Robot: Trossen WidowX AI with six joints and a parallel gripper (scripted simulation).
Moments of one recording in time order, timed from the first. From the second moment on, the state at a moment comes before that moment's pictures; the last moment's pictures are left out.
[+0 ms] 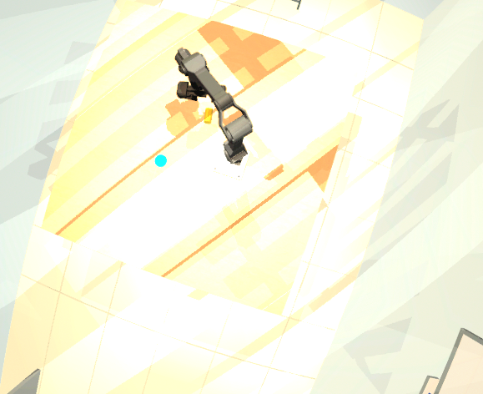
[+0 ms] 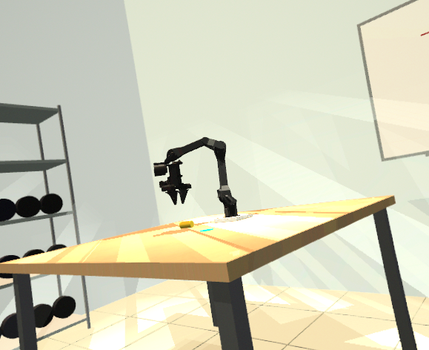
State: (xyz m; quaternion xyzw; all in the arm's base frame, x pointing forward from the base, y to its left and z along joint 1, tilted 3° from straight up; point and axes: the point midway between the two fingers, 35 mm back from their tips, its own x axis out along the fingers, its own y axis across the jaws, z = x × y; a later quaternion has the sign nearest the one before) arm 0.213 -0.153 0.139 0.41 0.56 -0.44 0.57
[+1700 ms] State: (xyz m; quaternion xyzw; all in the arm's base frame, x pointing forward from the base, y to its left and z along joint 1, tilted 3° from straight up) arm 0.213 -0.156 0.106 0.41 0.57 -0.44 0.56
